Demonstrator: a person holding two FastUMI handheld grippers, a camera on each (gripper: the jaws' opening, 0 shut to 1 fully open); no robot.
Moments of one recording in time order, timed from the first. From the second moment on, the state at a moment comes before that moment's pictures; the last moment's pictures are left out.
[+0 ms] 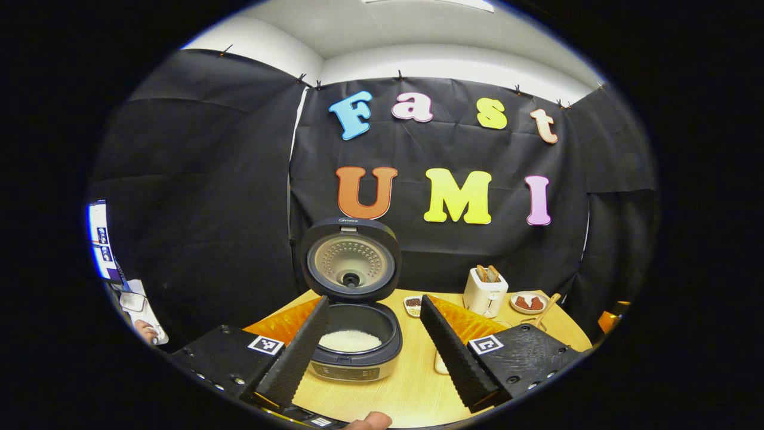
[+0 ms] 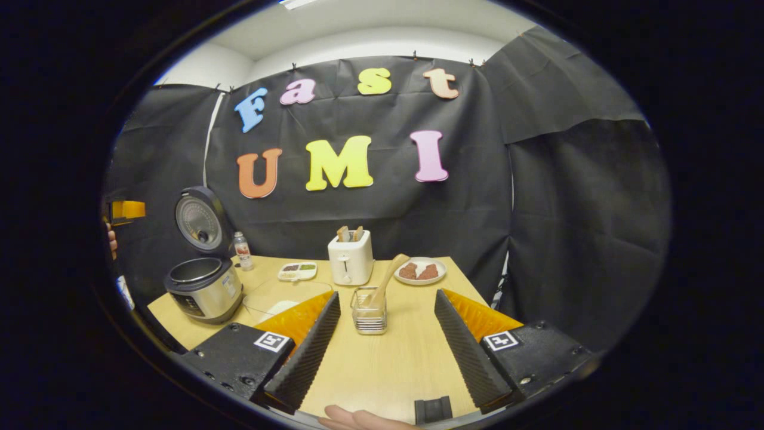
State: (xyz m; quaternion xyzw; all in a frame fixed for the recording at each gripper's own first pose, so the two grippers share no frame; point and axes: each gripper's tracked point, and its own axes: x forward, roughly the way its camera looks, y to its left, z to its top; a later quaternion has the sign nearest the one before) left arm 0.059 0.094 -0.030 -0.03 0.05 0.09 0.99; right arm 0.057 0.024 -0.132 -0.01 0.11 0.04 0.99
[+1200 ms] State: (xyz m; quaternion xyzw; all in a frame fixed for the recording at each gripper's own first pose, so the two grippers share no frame) left arm 0.000 0.043 -0.046 0.00 -0.02 0.04 1.00; right arm 0.326 0.035 -0.258 0.03 0.18 0.02 0.98
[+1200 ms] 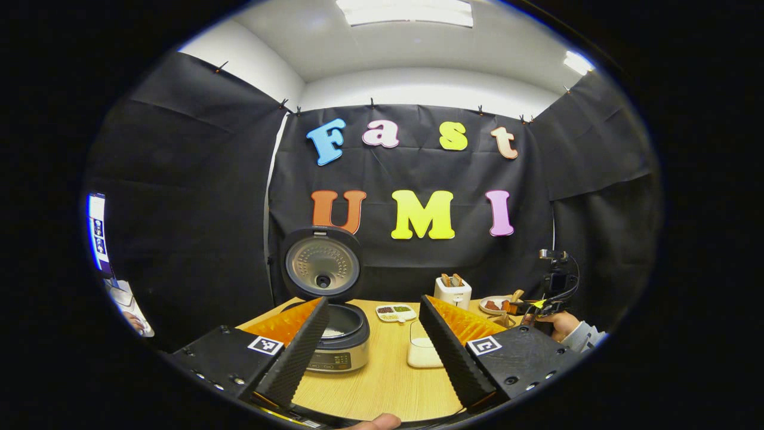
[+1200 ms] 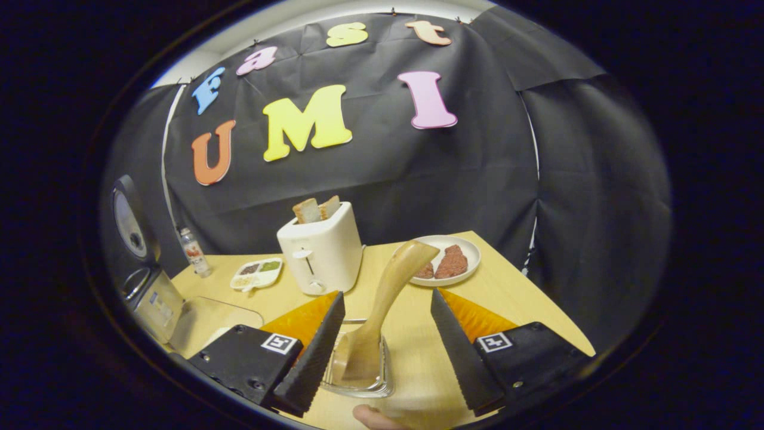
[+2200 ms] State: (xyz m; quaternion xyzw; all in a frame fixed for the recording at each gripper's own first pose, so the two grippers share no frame) left arm -0.013 0.046 -0.074 0.01 0.02 0.01 1.00; right arm 0.318 0.064 -0.172 0.05 0.09 0.05 0.99
